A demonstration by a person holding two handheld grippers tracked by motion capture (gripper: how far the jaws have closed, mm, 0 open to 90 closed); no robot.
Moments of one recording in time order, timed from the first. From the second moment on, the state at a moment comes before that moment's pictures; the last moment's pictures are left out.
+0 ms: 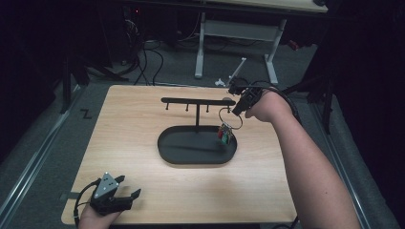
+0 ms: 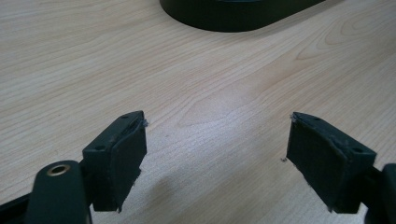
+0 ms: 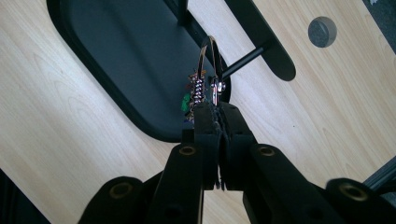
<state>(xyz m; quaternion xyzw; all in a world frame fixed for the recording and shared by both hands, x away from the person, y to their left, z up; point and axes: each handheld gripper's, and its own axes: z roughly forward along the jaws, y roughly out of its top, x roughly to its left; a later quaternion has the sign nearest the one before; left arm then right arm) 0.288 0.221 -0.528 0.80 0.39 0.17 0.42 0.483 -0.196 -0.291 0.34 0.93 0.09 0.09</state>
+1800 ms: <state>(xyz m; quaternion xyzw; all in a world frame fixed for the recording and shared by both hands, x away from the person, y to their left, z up) 0.288 0.217 -0.528 0.81 0.38 0.17 0.42 0.488 -0.204 -0.305 0.41 0.90 0.14 0.12</state>
